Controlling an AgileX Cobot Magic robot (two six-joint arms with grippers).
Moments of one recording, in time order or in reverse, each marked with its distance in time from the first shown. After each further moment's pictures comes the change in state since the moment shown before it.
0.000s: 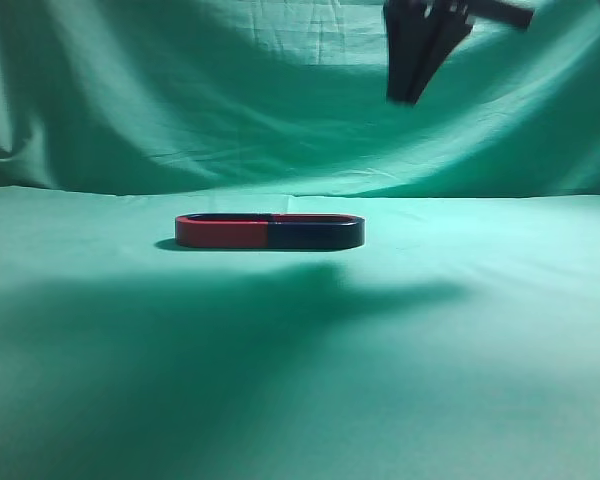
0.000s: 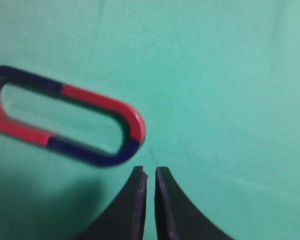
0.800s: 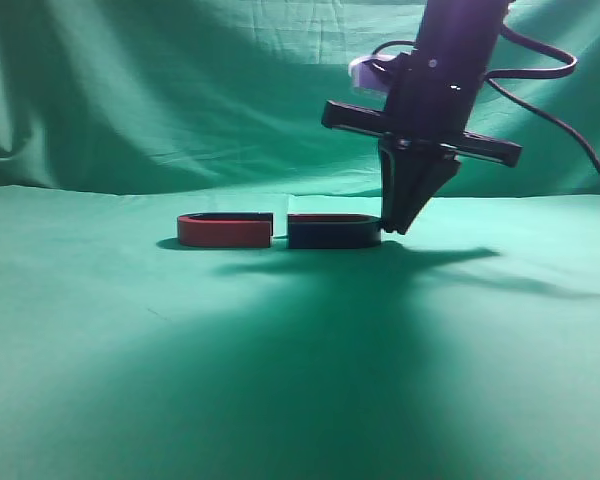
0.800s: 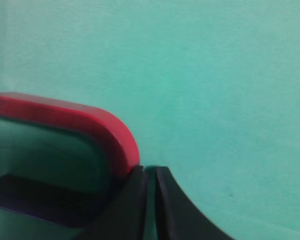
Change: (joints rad) left arm 0.000 0.000 0.000 0.000 0.000 0.000; right arm -0.028 0.172 0.099 0.090 -0.182 -0.032
